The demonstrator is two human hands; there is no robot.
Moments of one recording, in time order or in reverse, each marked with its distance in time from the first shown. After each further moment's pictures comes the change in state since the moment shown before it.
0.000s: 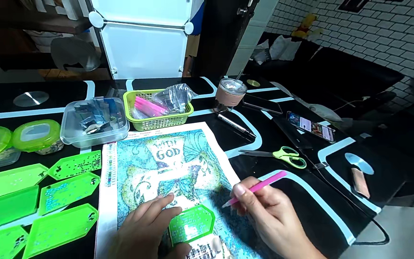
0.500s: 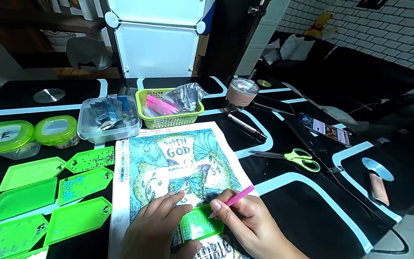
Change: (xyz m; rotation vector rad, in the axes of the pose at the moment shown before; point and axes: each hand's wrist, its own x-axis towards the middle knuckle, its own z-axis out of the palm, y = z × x) left_hand 0.001 0.001 0.004 0.025 0.055 0.007; right_hand 0.001 0.011 0.036 -0.085 -0.198 -0.102
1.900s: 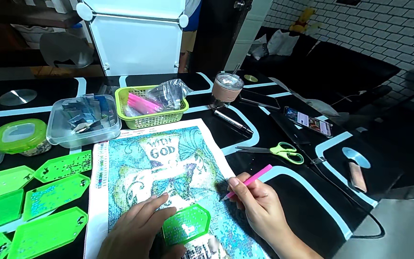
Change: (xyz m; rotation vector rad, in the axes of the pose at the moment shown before) left_hand 0.002 0.002 -0.007 -0.038 -0.083 -0.020; right_hand -0.015 0.023 -0.031 0.054 0.324 0.140
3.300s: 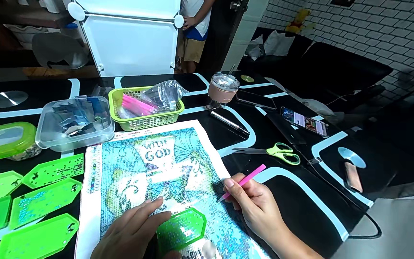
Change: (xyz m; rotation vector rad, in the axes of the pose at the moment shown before) left_hand -0.001 -0.001 -0.001 -0.010 -0.010 0.009; right_hand 0.004 0.003 -0.005 0.005 -0.045 0.044
